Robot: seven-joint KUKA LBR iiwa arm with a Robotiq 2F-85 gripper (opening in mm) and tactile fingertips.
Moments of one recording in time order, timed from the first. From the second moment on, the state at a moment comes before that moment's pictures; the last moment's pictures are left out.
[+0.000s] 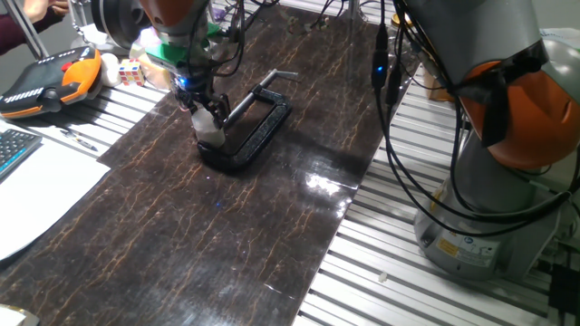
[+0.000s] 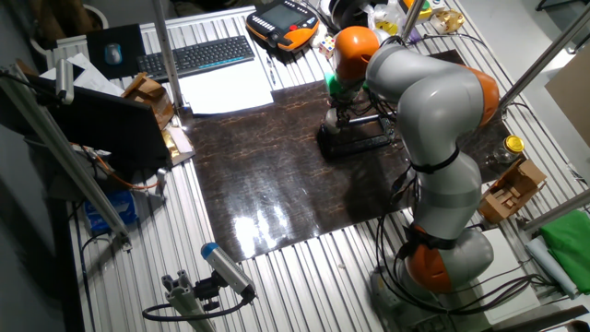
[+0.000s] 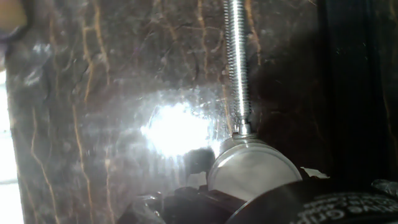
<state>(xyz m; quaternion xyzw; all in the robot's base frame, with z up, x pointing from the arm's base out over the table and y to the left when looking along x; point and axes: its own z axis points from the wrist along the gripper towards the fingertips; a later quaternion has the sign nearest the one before) 0.624 0.000 0.079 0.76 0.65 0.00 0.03</state>
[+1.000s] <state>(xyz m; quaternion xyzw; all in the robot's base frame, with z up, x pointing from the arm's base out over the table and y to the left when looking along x) 0.625 0.000 0.078 0.84 0.54 0.00 0.02</state>
